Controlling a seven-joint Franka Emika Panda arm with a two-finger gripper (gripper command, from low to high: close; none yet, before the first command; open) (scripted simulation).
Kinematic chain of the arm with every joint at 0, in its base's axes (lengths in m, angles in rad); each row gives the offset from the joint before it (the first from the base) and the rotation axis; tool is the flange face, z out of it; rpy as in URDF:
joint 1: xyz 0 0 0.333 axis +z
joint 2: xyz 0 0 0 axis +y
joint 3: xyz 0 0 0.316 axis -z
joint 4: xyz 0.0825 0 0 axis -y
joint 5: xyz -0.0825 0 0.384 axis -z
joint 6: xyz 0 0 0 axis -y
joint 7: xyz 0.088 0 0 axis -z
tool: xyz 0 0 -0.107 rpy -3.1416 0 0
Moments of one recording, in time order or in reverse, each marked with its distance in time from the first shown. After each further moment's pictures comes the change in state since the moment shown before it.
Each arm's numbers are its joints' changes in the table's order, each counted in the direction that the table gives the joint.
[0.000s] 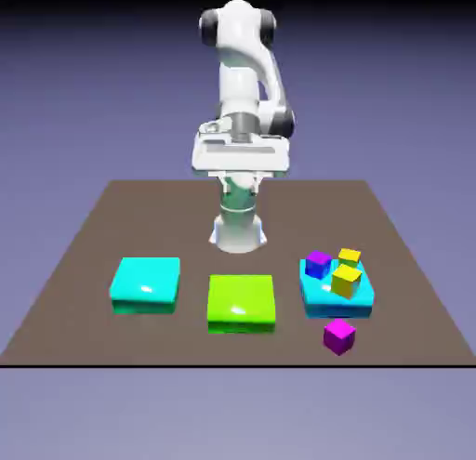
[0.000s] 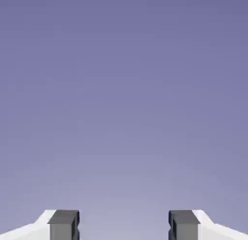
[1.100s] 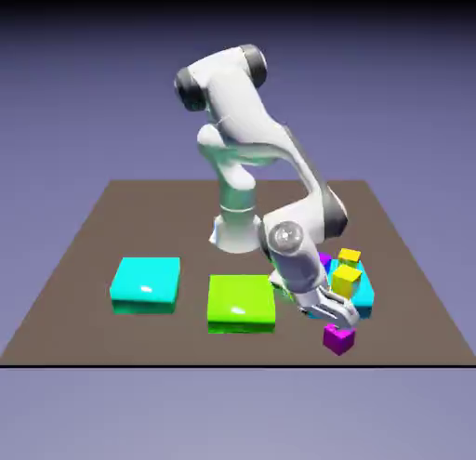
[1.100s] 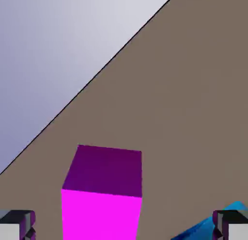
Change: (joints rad) arm -0.433 1.196 -0.698 0.737 -0.134 -0.717 1.003
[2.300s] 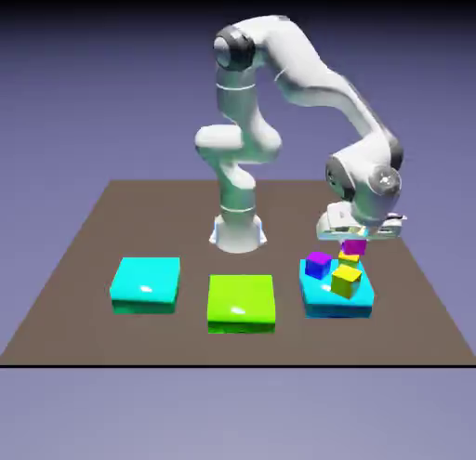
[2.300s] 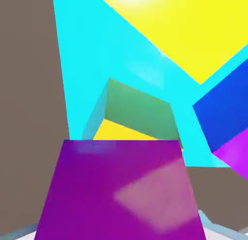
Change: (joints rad) arm 0.324 -0.454 -0.053 -0.304 -0.090 -0.297 -0.488
